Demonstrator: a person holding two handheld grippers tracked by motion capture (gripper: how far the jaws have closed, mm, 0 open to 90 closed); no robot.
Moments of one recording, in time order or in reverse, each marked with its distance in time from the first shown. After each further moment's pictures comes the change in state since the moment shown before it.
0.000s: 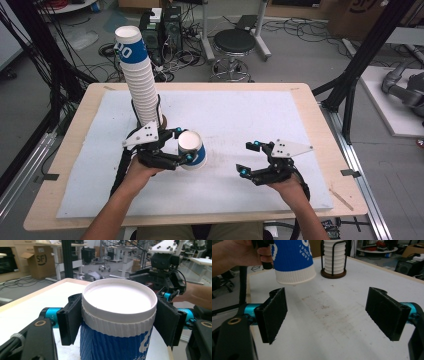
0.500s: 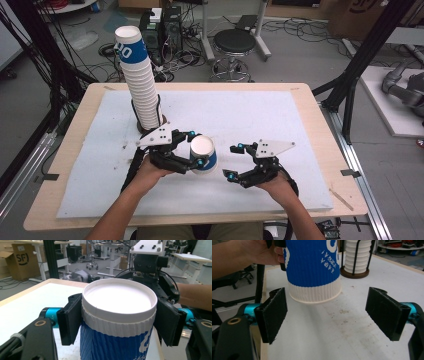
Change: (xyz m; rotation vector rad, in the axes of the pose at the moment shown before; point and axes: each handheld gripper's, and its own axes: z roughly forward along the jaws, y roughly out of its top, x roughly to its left) left arm -0.008 0.001 0.025 0.016 -0.107 0.017; right arm 0.007 0.005 0.032 0.036 0.134 -0.033
